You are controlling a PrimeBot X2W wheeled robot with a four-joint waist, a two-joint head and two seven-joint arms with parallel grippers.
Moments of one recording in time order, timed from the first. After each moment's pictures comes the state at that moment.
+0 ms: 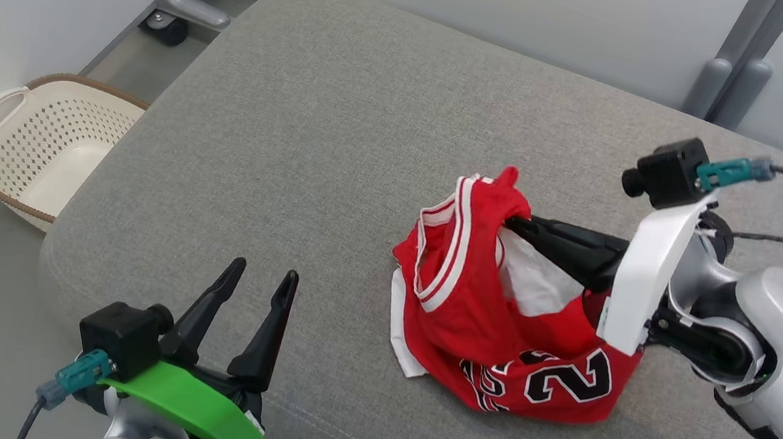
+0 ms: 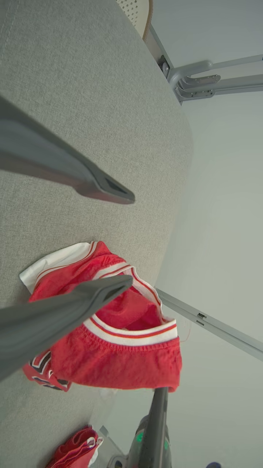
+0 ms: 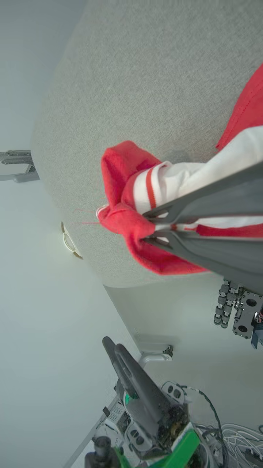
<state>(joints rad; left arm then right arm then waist) -0.03 0.24 -0.47 -0.18 -0.67 0.10 -0.08 -0.47 -0.54 0.75 -0.02 1.01 0.12 0.37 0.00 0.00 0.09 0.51</state>
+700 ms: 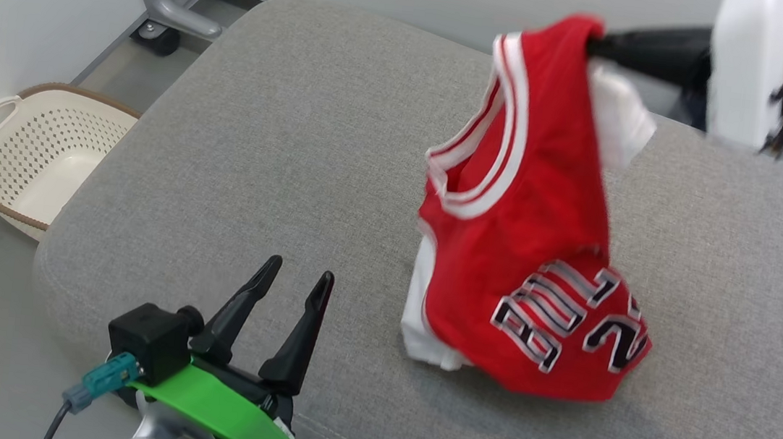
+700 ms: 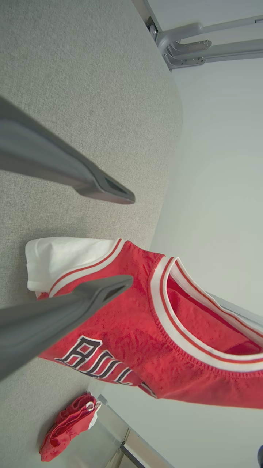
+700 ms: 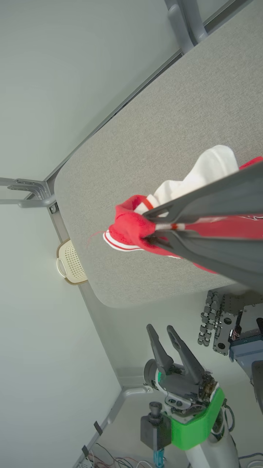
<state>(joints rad) -0.03 0.21 -0.51 -0.20 -0.66 0.08 -0.10 -1.03 -0.61 0.71 -0.08 1.18 -0.03 0.99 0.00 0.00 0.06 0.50</state>
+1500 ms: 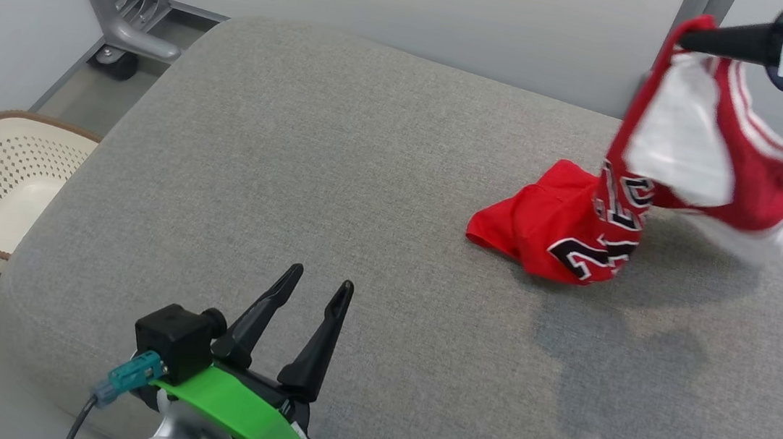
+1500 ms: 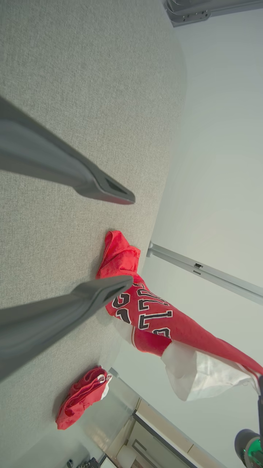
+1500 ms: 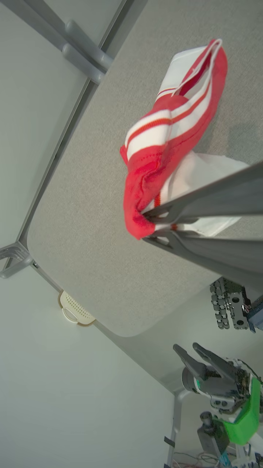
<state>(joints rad) -0.06 0.18 -0.55 -0.15 -0.67 0.05 -0.09 -1.04 -0.60 0.59 0.22 1.13 -0.14 1.12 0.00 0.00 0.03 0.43</state>
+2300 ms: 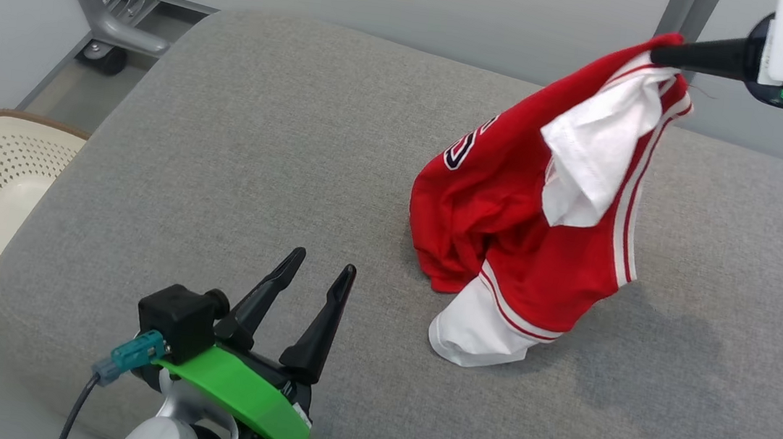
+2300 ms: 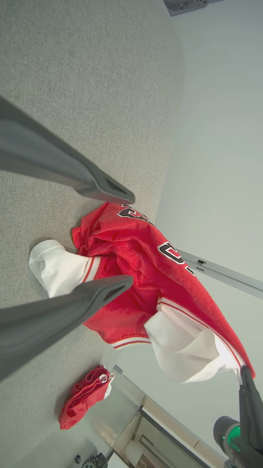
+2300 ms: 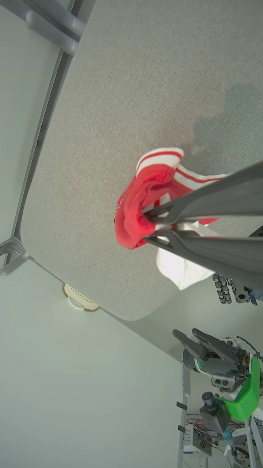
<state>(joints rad) -0.10 0.17 -0.54 -0.12 -0.67 0.04 -0.08 -0.97 -0.48 0.45 0.26 1.12 -0.13 1.15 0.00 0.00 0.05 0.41</state>
